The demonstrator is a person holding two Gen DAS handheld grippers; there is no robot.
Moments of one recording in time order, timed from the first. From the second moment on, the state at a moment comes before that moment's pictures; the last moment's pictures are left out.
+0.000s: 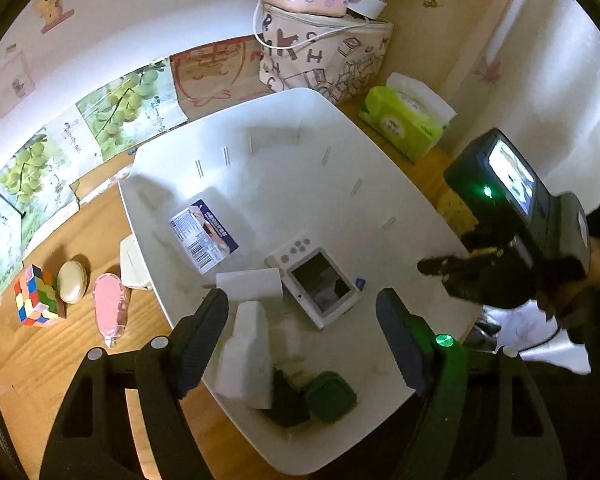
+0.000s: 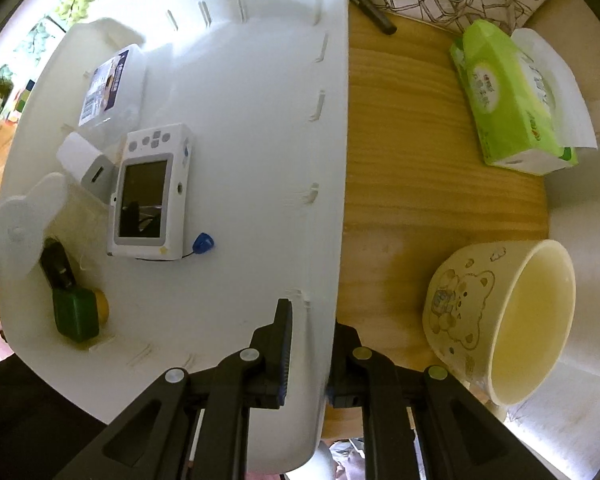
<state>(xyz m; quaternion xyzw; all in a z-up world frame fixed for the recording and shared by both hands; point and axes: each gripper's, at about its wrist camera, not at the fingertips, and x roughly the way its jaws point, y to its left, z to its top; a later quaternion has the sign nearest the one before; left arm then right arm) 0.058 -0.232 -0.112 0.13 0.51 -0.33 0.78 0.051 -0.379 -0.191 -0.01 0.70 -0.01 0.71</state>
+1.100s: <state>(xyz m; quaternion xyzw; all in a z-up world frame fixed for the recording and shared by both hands) 0.169 -0.073 -0.143 -0.01 0.58 -0.05 0.81 0.051 -0.388 -0.207 0.01 0.72 -0.04 0.70</state>
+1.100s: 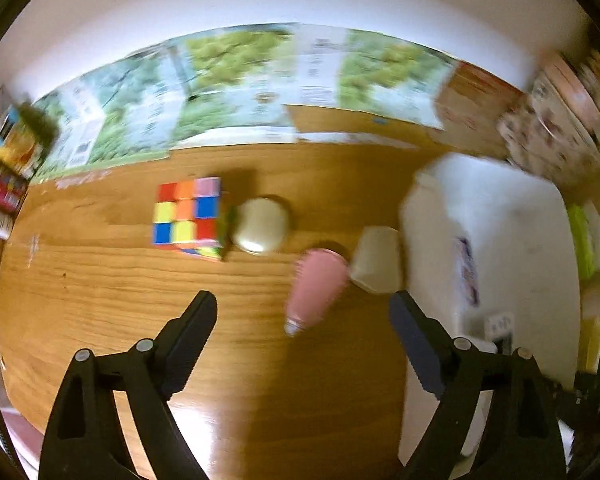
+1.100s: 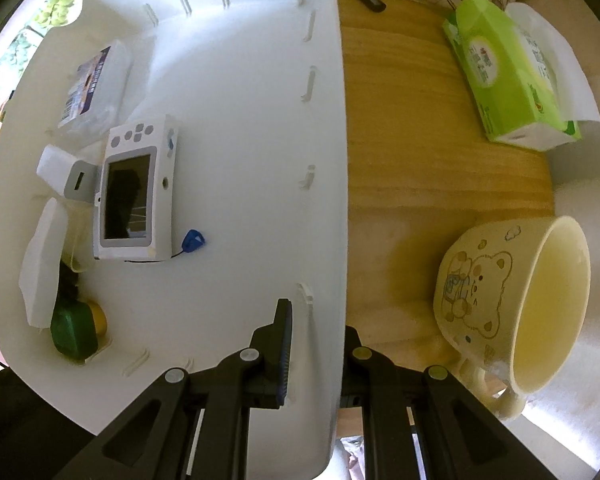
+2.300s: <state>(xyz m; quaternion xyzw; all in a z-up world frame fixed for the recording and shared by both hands) 0.256 0.016 -0.228 -0.09 0.66 0.03 0.74 0.072 -0.403 -0.239 0.06 0.75 -0.15 0.64</state>
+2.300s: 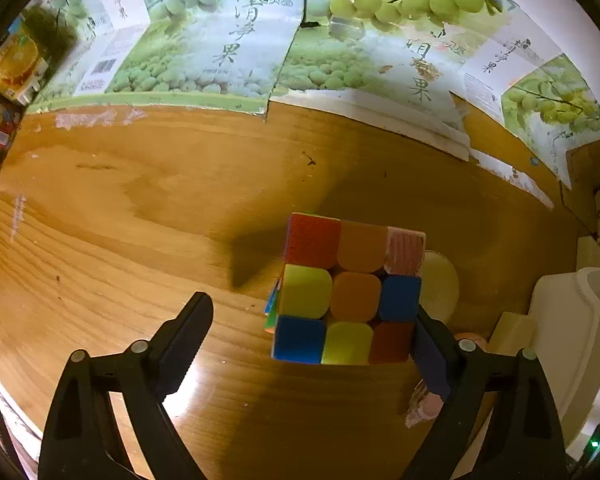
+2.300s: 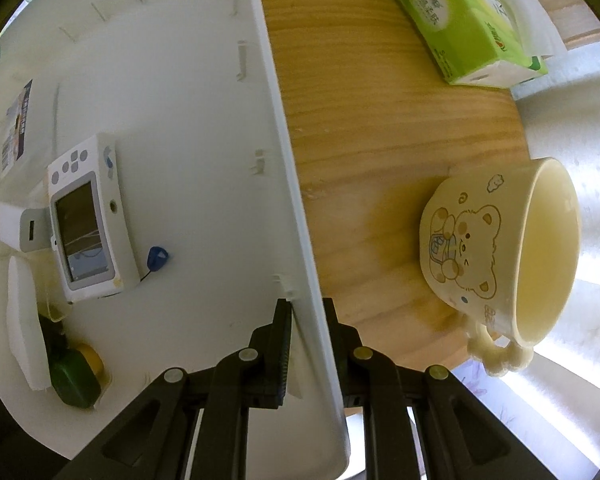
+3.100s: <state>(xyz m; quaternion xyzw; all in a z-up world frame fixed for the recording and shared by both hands) 0.248 0.004 -0.212 -0.10 0.66 0.00 0.75 0.068 -0.398 -0.233 0.05 0.75 -0.14 0.65</state>
